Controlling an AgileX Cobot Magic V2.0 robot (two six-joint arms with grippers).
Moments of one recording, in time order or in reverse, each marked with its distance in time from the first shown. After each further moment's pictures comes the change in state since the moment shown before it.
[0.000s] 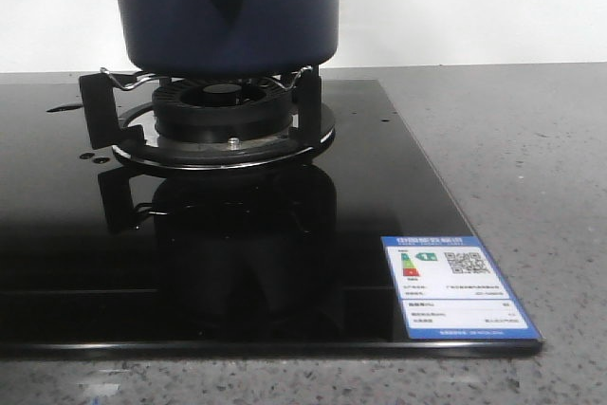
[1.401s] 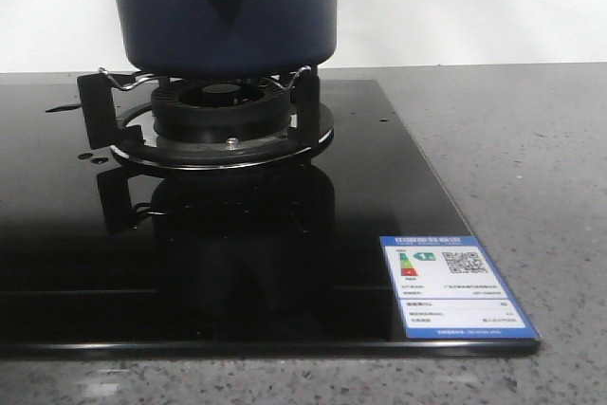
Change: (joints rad) left arm 0.000 0.000 0.000 0.000 -0.004 0.000; right arm 0.116 0.000 0.000 -0.607 -0.111 0.111
